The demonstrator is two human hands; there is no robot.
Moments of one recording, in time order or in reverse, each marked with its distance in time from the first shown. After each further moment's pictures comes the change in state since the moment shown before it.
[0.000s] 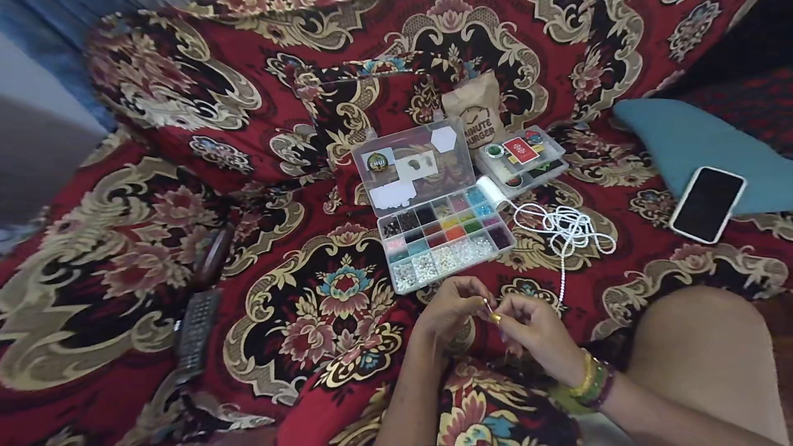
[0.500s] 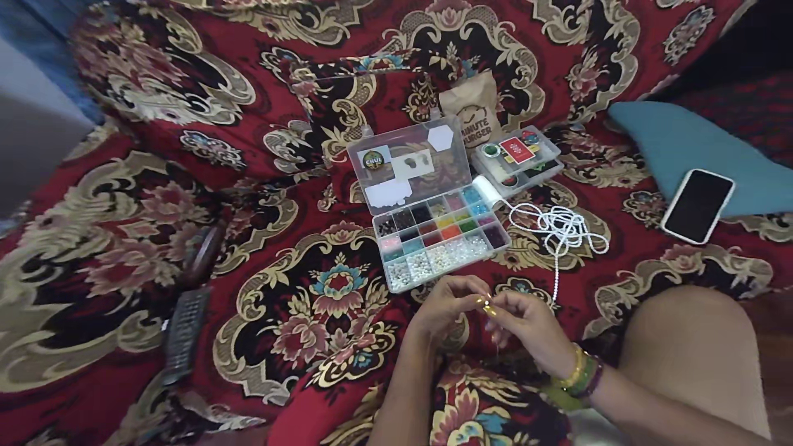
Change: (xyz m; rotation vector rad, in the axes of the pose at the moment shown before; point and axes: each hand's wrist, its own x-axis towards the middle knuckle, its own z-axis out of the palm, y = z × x) left_hand 0.004 -0.008 -0.007 0.166 -0.075 0.183; right_hand 0.002 0.002 -0.003 0.094 -0.013 0.036
